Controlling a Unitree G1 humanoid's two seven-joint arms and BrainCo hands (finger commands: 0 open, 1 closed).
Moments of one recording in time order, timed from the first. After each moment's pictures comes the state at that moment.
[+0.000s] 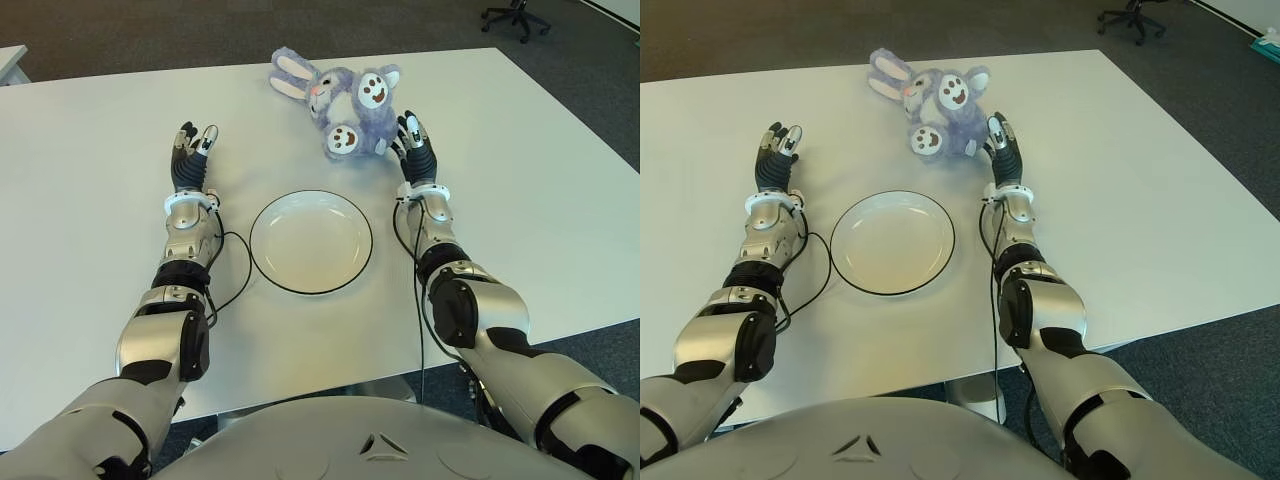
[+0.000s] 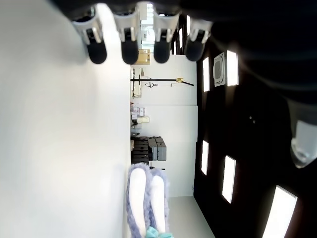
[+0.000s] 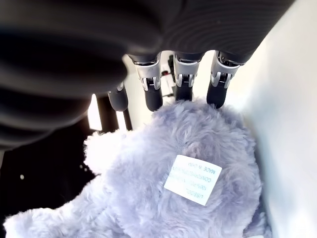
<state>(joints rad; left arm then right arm) -0.53 0.17 0.25 0.91 -0.11 -0.27 0.13 -0.79 -0.05 -0.30 1.25 0.12 -0.50 0.15</state>
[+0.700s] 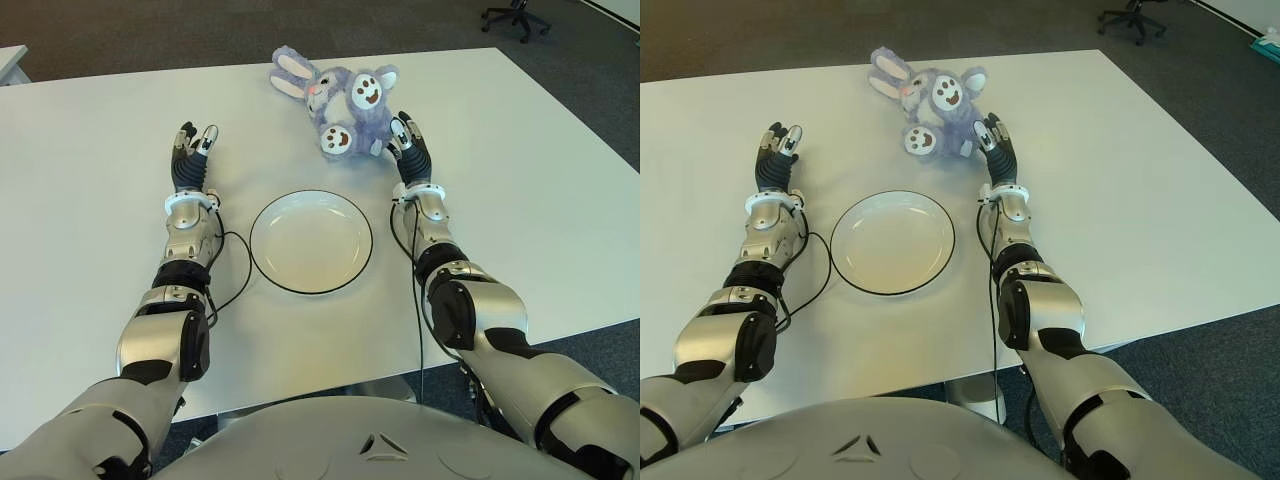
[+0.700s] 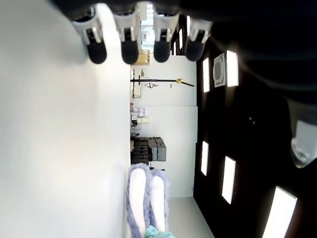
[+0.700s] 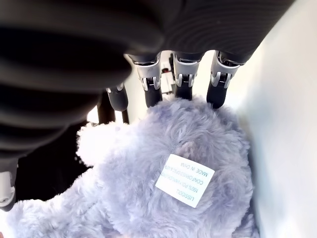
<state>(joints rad) -0.53 0.17 0.25 0.91 -0.10 -0.27 0.13 -0.79 -0.04 -0.26 1.25 0.08 -0.50 0.11</state>
